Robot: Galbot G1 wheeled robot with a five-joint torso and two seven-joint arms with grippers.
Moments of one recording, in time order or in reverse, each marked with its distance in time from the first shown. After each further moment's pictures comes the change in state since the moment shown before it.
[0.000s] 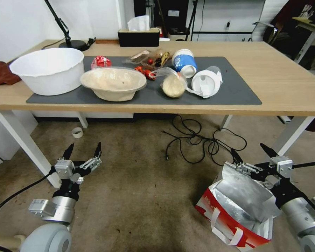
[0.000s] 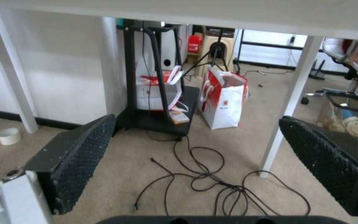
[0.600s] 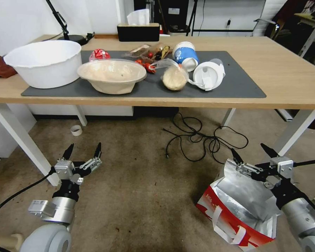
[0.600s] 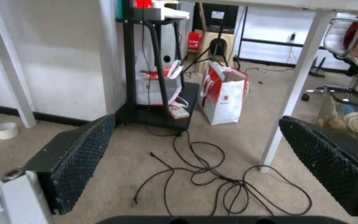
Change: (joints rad) left arm 0.006 -0.001 -0.001 -0.001 0.000 -0.007 0.004; right arm -0.007 0.001 0.003 0.005 -0.002 0.000 0.000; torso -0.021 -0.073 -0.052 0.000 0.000
